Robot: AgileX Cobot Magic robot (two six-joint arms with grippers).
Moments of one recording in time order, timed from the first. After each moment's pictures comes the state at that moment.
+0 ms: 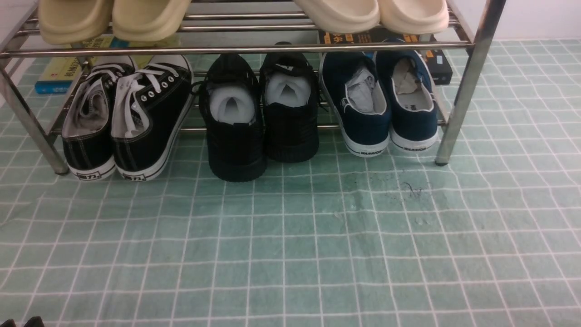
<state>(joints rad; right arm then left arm) 0.02 -0.01 0.01 0.00 0.39 0.01 -0.03 -0.01 0.02 0.12 0.37 -0.16</state>
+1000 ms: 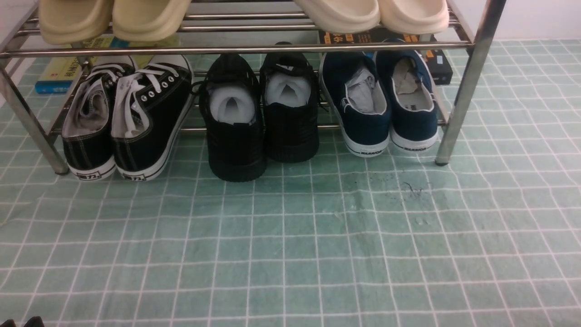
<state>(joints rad) 0.02 -0.01 0.02 0.62 0.36 0.47 -0.03 -0.01 0.02 0.12 0.37 -0.16</state>
